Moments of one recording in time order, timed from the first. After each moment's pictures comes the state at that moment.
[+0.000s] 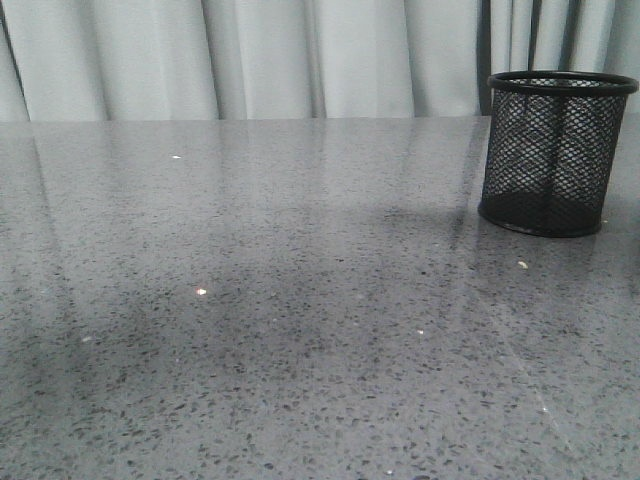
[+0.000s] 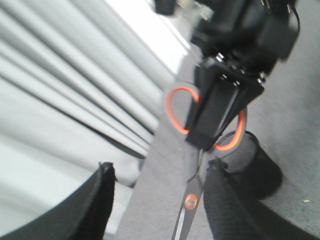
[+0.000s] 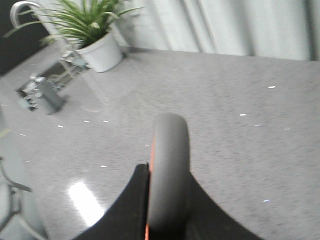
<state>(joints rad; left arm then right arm) -0.82 1.04 -1.34 -0.23 0.55 0.92 0.21 1.09 -1.13 1.16 0.75 -0.83</state>
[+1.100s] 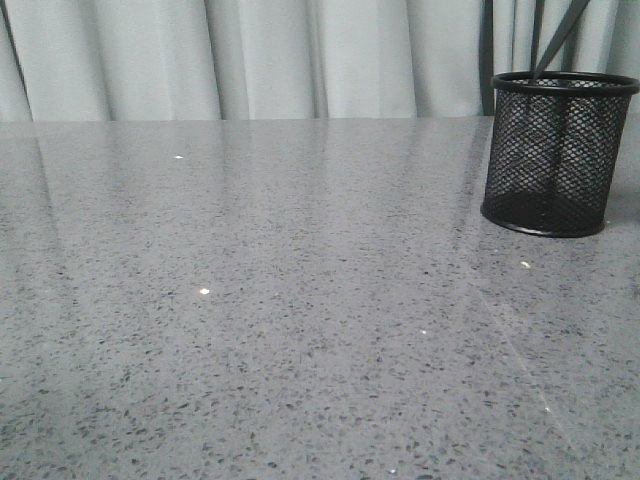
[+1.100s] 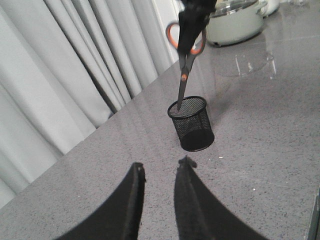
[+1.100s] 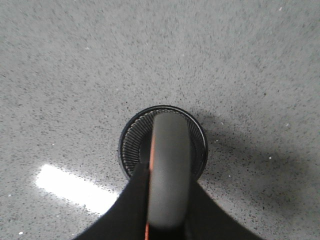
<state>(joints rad) -0.74 0.40 -0.85 -0.25 0.66 0.55 0.09 1.39 -1.63 0.24 1.27 -0.24</state>
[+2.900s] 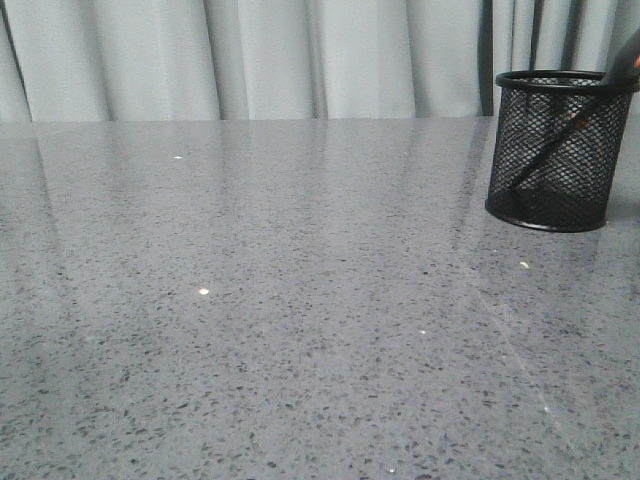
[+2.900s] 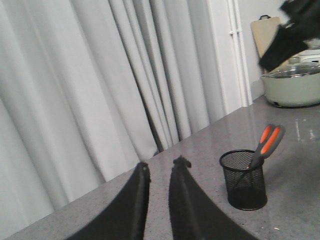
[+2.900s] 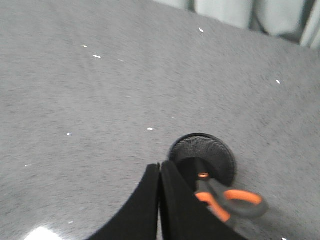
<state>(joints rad) -0.63 0.40 -0.70 -0.27 0.28 0.45 0.18 1.09 -1.56 0.26 1.17 -0.26</state>
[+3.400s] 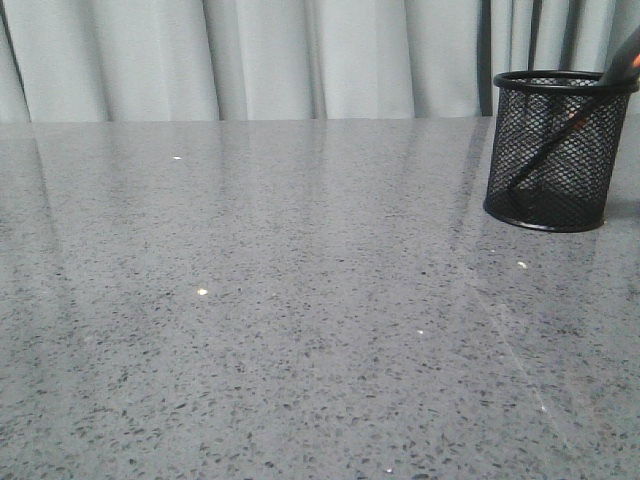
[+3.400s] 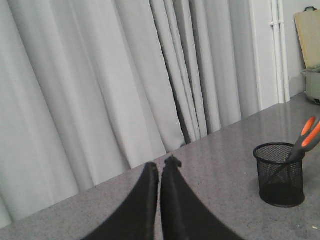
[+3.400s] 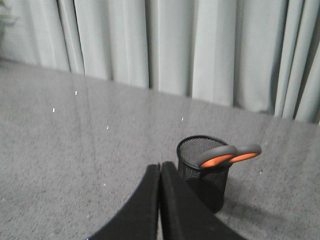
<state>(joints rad) -0.57 0.40 -0.56 -0.27 0.13 0.45 0.23 0.16 -0.71 0.28 0.71 -0.27</state>
